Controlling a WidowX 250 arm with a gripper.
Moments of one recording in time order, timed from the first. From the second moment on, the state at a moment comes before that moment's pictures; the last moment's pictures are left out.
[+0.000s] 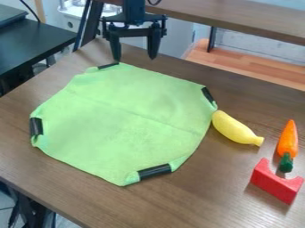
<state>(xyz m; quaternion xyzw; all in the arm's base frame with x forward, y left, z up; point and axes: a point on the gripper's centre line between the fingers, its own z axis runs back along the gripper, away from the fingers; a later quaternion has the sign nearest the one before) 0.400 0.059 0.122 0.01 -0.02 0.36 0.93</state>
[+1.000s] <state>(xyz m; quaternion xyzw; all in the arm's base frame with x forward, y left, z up) 0.354 -0.140 0.083 0.02 -0.11 0.26 0.96</state>
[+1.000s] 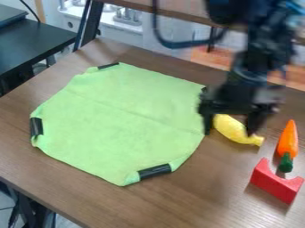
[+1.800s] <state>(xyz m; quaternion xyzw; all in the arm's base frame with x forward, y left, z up) 0.353 -0.195 0.038 0.02 -0.07 0.43 0.90</state>
